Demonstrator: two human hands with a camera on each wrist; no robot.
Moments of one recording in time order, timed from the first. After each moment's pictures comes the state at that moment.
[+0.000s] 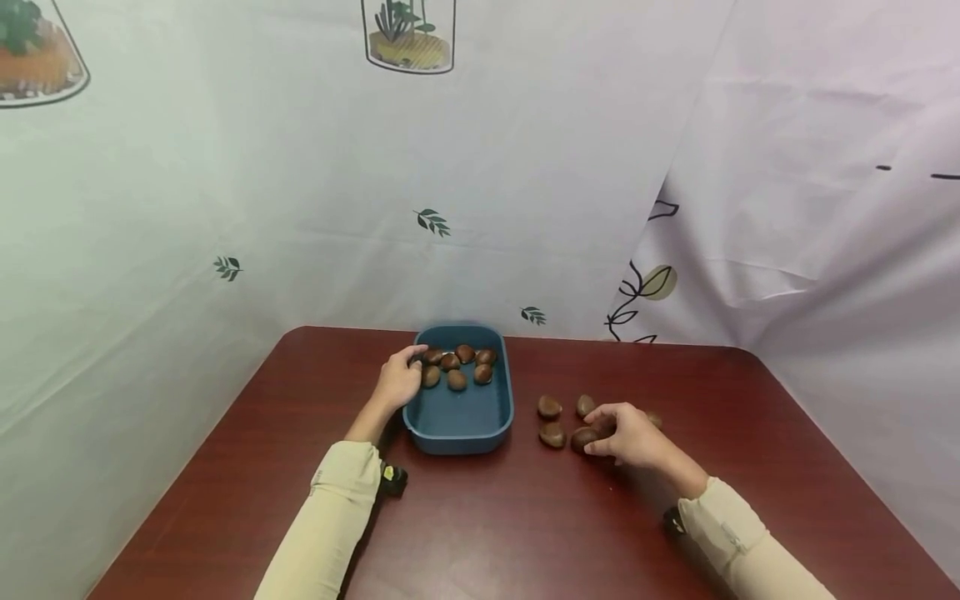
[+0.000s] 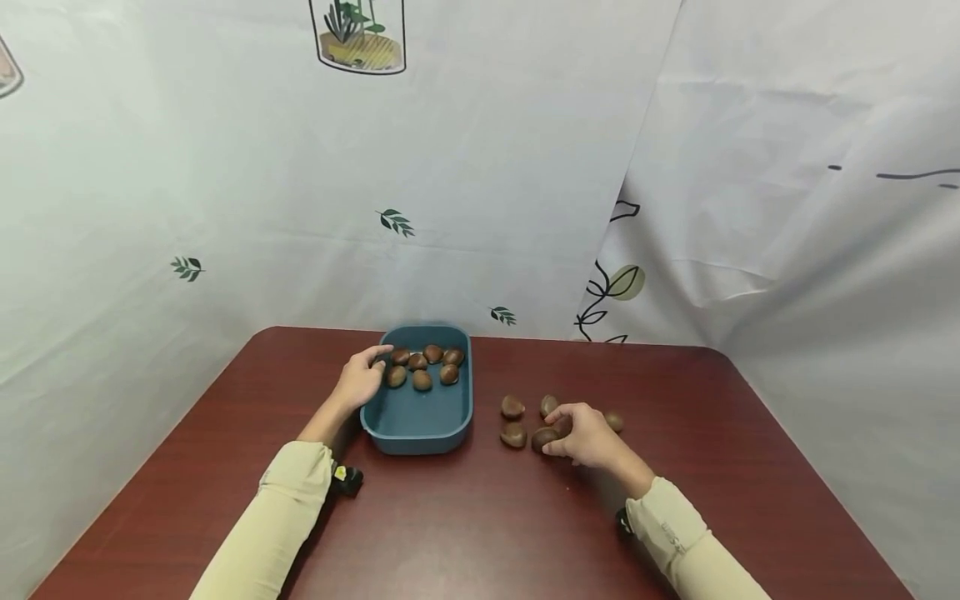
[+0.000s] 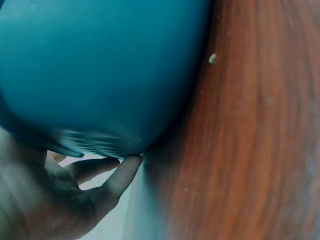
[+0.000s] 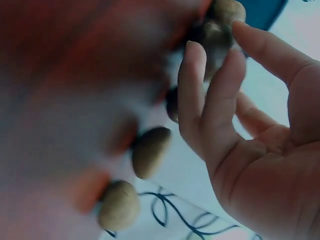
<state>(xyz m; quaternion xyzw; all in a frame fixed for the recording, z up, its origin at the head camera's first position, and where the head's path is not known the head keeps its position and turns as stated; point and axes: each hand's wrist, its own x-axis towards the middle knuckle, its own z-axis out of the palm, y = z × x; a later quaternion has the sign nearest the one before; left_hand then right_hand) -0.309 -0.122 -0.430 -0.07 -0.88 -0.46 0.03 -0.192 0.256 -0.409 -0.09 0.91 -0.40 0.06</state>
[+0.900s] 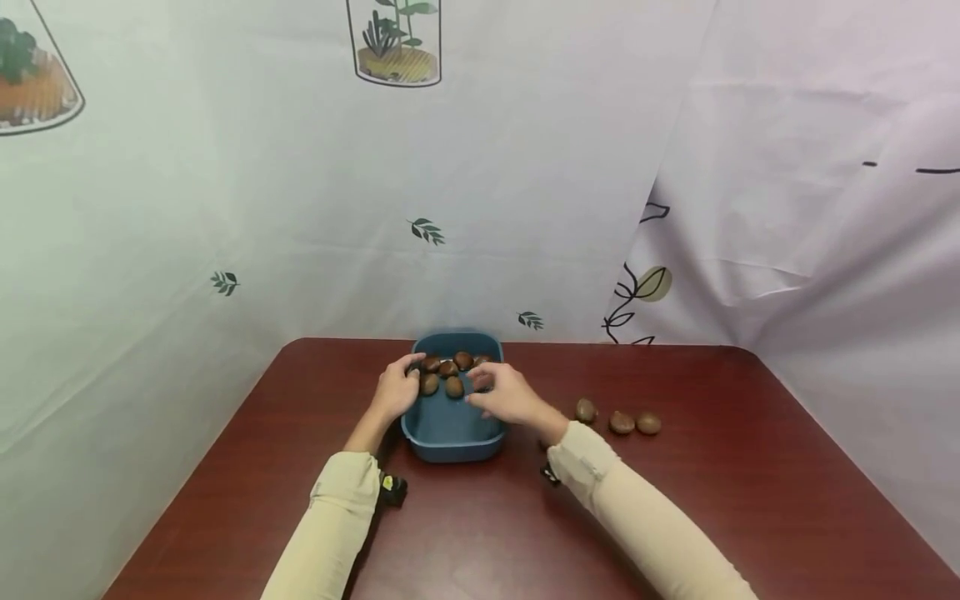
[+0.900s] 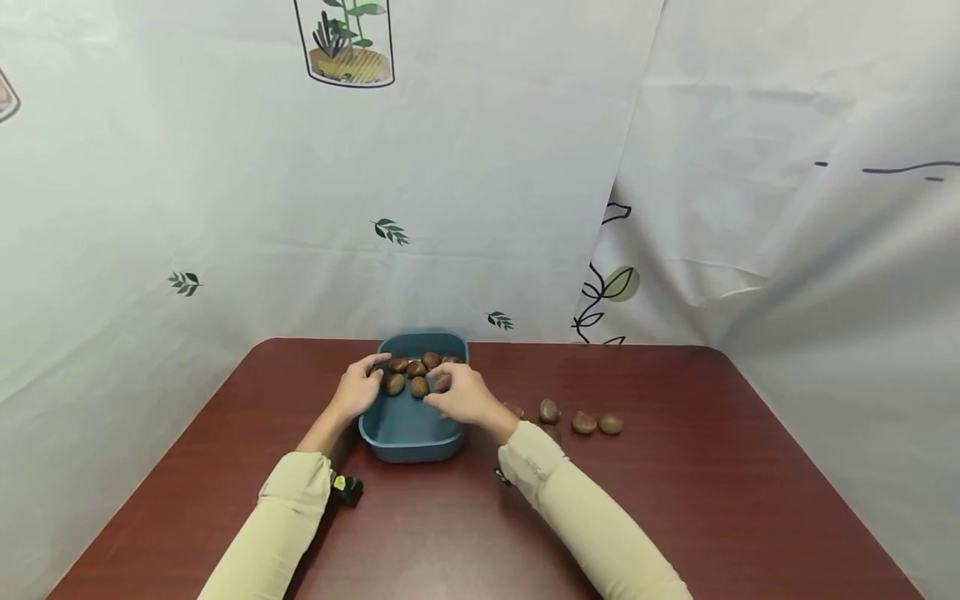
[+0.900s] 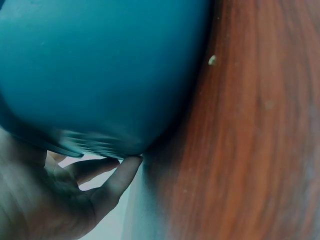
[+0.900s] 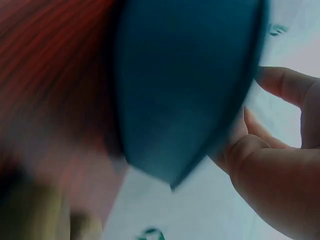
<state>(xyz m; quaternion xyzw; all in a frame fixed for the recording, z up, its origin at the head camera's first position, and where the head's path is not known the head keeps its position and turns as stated) -0.306 -0.119 -0.431 -0.07 -0.88 -0.46 0.04 -0.255 0.105 -0.385 -0.17 0.86 -0.48 0.07</state>
